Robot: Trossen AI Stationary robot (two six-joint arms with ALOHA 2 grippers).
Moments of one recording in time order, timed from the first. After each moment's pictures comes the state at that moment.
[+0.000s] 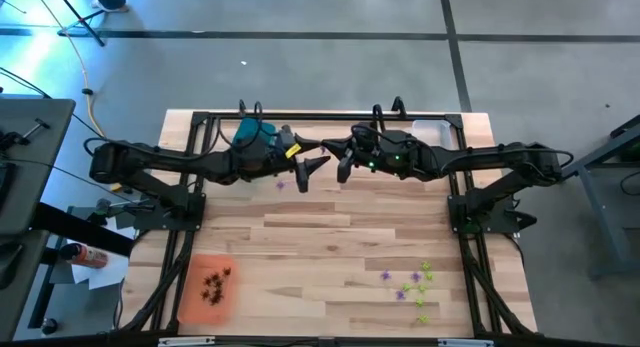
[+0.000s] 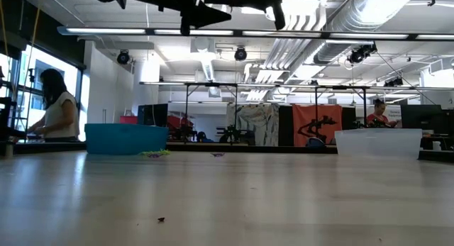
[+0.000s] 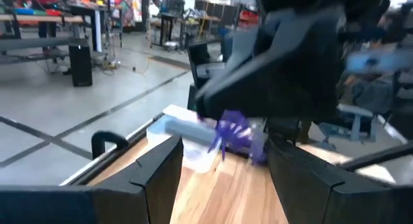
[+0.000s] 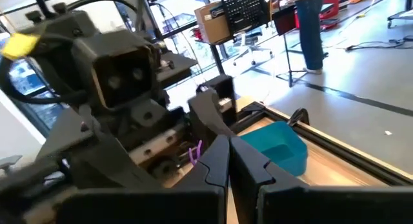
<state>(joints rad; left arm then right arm) 0.09 1.36 0.87 0.46 -0.23 -0.16 -0.07 1.41 1.09 0.22 0.30 0.38</state>
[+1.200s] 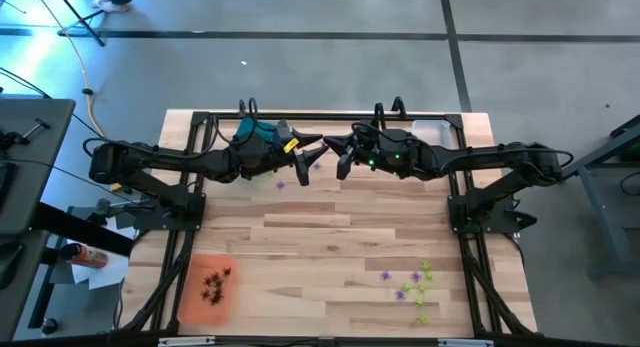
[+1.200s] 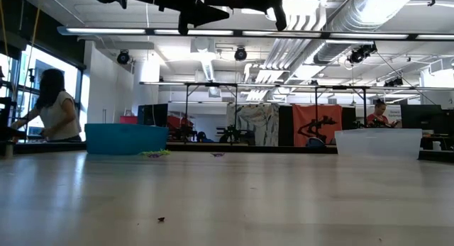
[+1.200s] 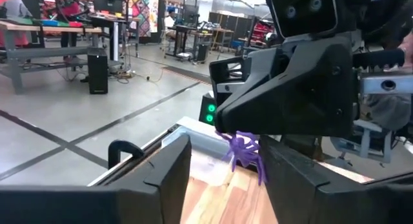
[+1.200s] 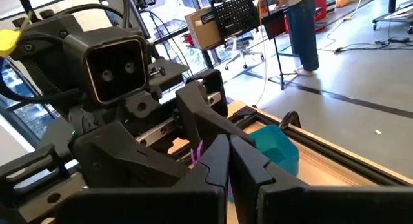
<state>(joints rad) 0.12 1.36 0.87 0.50 -0.27 -0.16 -0.07 1.41 1.09 0.23 0.33 0.39</state>
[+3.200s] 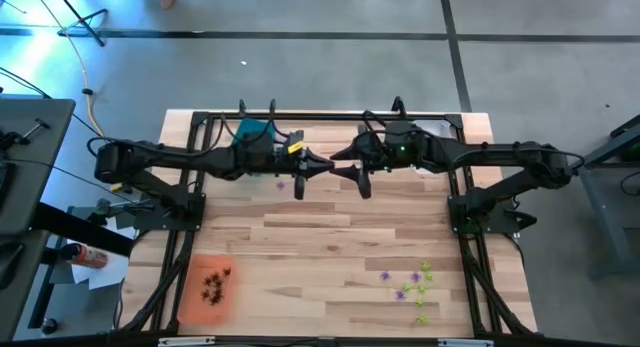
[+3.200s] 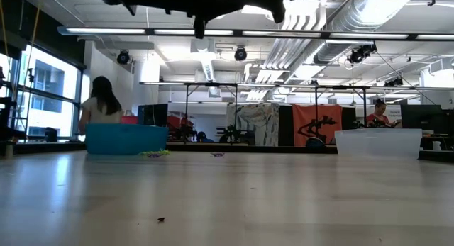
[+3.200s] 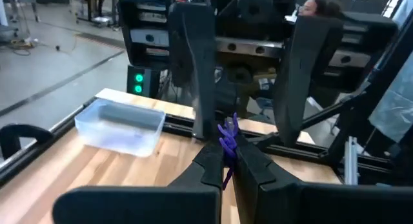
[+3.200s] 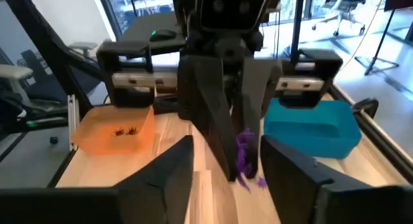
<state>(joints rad) 0.14 1.41 0.92 0.42 0.10 -0.18 -0.13 1.33 1.10 -0.03 -0.14 0.09</state>
